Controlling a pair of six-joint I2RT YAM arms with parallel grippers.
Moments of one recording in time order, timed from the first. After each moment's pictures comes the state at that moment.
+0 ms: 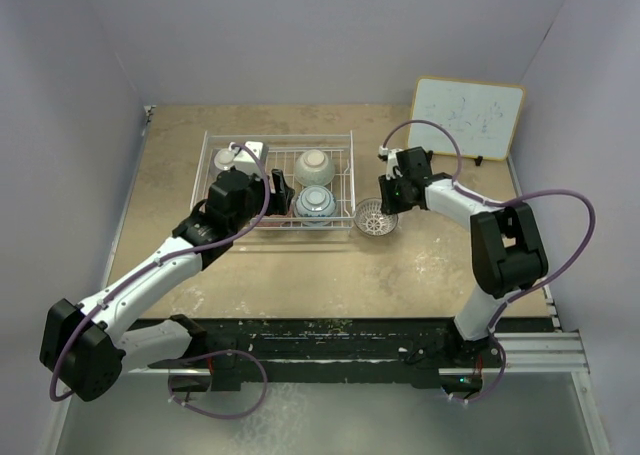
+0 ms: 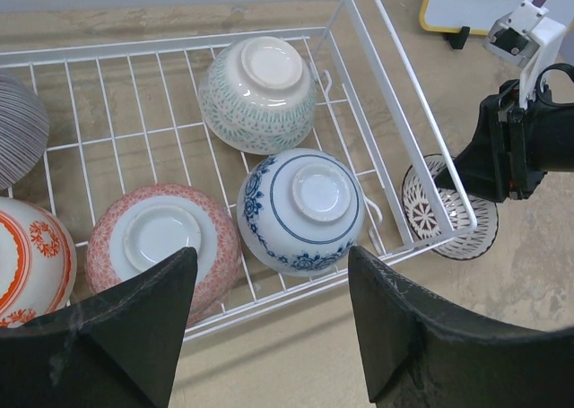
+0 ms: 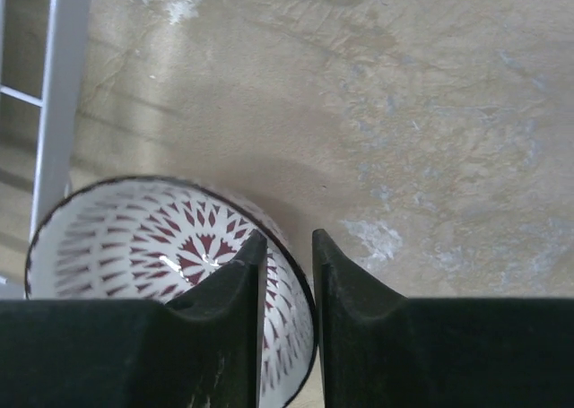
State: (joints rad) left arm -0.58 1.12 0.82 -0.04 -0.15 -0.36; right arm 0.29 1.73 1.07 -0.32 -0.12 0.02
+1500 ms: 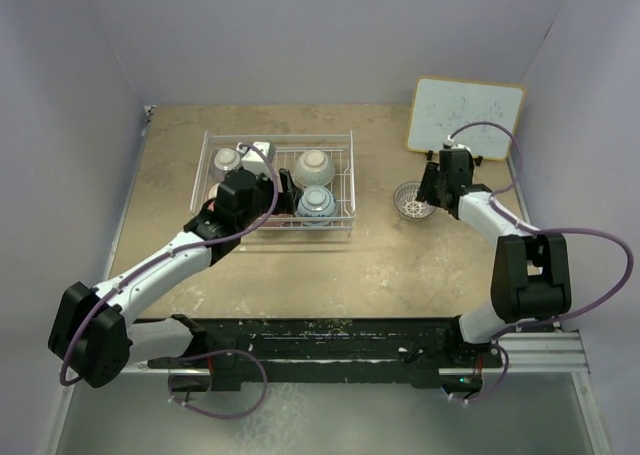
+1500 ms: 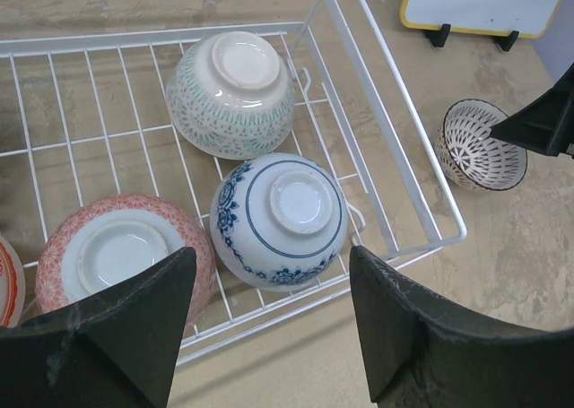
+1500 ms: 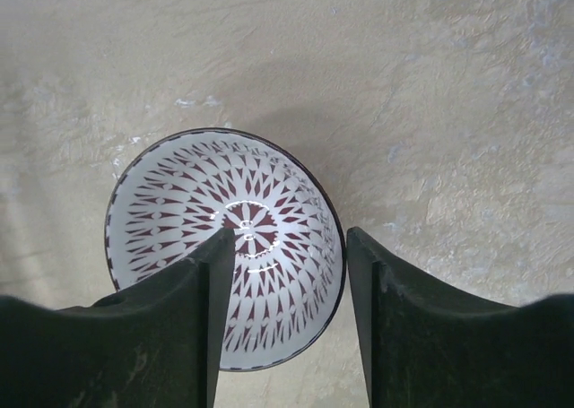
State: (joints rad) left arm -0.58 1.20 0.80 0.07 -0.10 -0.39; right arm 0.09 1.54 0.93 -0.21 0.14 0.31
